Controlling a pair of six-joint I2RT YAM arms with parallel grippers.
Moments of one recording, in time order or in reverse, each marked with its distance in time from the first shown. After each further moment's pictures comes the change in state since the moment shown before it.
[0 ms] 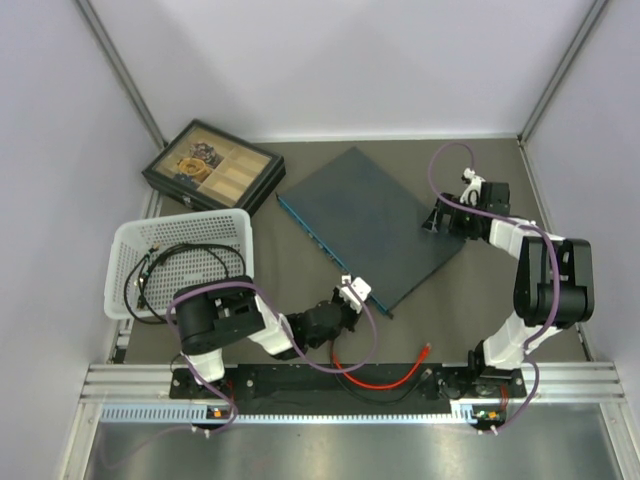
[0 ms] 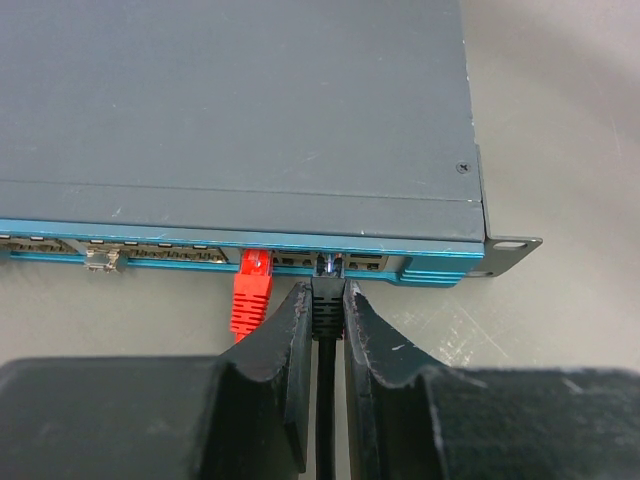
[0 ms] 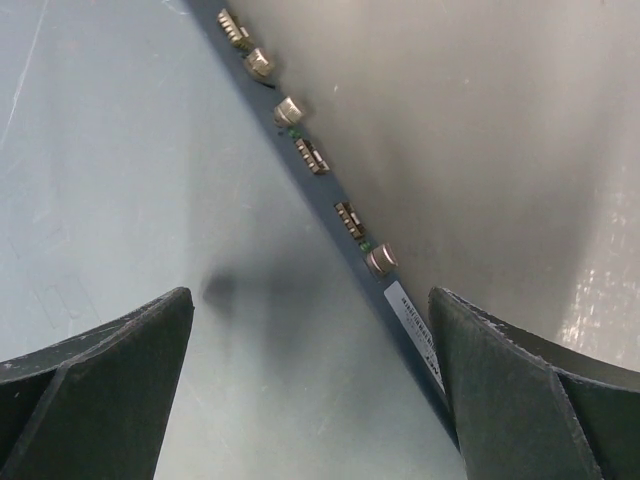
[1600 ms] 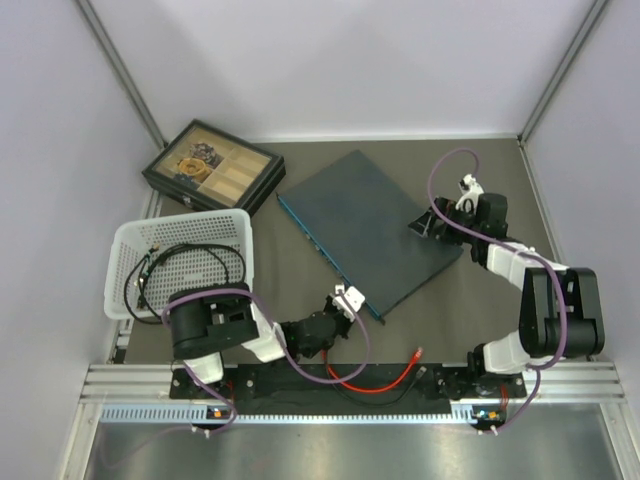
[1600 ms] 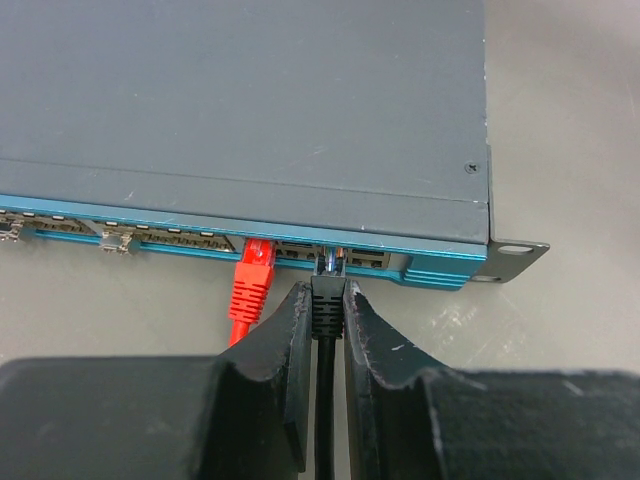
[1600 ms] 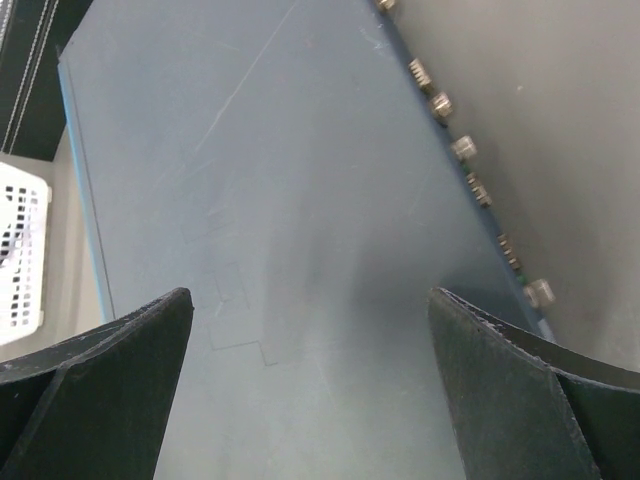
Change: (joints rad) left arm -0.060 -0.039 -0.073 0.024 -0.097 0.023; right arm 0.050 -0.197 -0.223 0.277 -0.125 0.203
